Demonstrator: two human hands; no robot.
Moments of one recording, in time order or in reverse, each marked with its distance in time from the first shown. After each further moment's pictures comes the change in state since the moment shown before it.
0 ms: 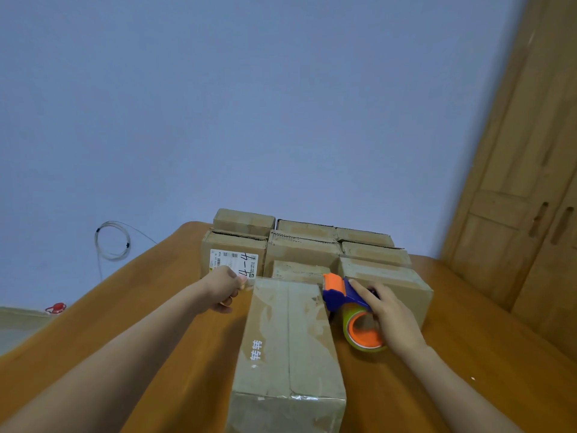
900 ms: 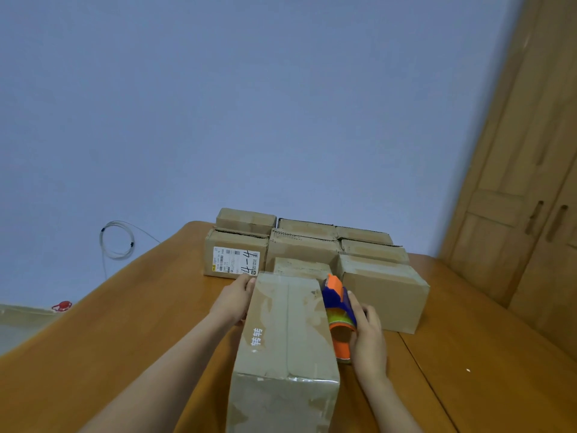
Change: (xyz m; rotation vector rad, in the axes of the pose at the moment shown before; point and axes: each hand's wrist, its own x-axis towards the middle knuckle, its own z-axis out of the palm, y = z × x) left_hand -0.007 -0.020 0.046 0.123 0.207 0.155; right_hand -0.037 -0.058 0.052 0.367 0.161 0.444
